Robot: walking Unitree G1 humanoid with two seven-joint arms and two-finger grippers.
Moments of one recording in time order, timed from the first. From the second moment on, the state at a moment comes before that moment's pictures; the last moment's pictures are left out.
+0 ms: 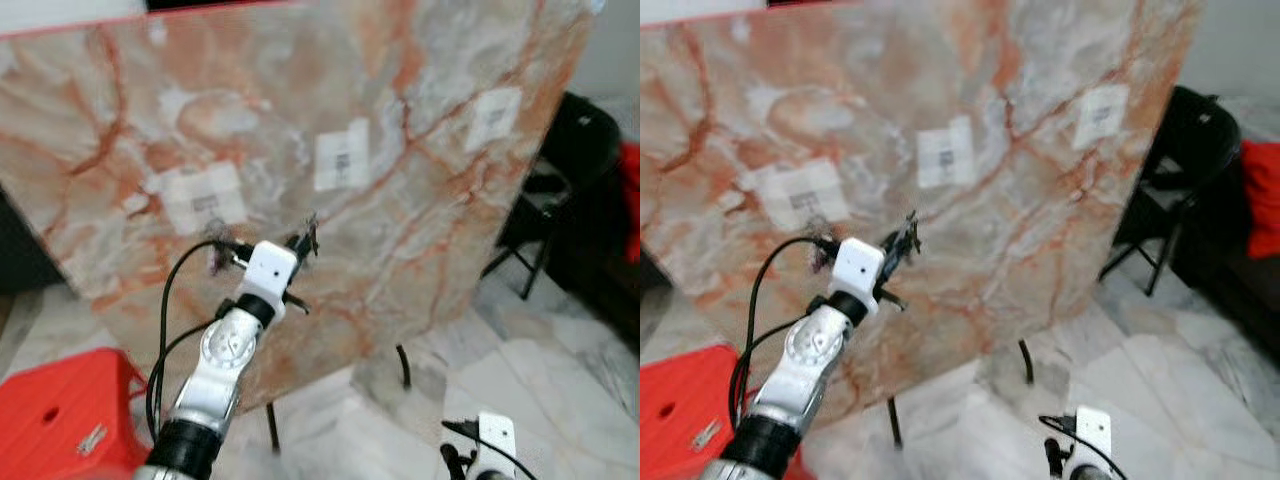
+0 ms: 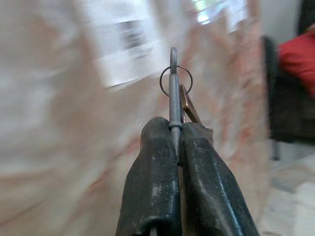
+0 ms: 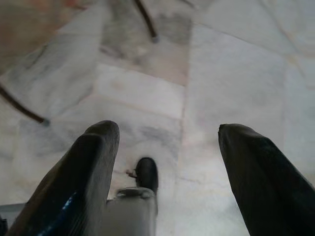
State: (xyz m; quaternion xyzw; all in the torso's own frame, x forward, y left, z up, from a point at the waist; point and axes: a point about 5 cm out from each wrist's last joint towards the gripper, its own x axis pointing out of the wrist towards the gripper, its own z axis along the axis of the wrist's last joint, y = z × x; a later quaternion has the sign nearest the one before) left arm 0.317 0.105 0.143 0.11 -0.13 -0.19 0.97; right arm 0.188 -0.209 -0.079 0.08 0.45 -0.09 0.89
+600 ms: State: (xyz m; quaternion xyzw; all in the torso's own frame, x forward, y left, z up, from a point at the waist) left arm 0.319 0.104 0.145 0.11 -0.14 -0.18 0.97; right arm 0.189 -0.209 -0.078 0.08 0.44 -0.09 0.89
